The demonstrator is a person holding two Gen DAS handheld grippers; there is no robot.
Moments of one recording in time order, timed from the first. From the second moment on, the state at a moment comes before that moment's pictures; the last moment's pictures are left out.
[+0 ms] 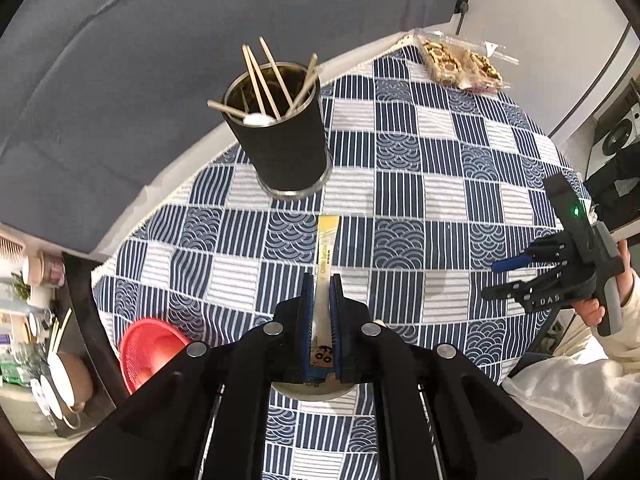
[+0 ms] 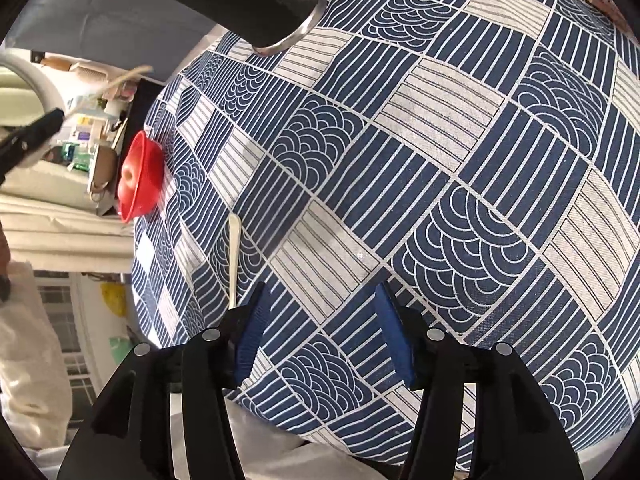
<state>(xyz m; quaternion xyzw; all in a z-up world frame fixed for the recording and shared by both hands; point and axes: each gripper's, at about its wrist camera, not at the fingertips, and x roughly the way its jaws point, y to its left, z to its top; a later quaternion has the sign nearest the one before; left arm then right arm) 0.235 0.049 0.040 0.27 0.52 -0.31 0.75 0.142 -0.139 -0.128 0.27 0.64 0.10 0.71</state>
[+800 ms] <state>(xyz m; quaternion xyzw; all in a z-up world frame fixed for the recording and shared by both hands) 0.260 0.058 0.059 0.28 0.50 -0.34 0.74 0.194 -0.016 -0.113 0.13 0.68 0.10 0.72</state>
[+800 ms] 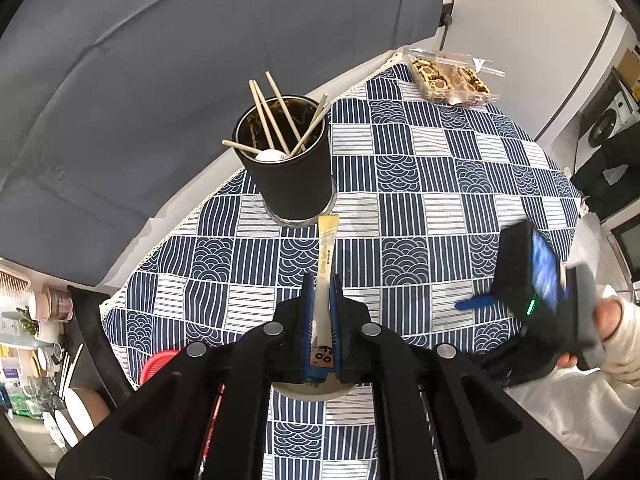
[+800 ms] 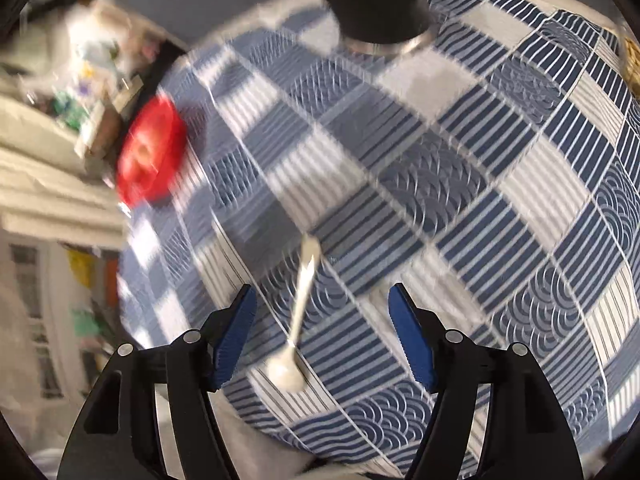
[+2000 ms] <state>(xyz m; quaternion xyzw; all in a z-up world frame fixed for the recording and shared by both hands) 0.270 0.106 0.040 0.26 0.47 -0.39 0.75 0.146 -0.044 -0.150 0.42 0.66 0.08 0.61</state>
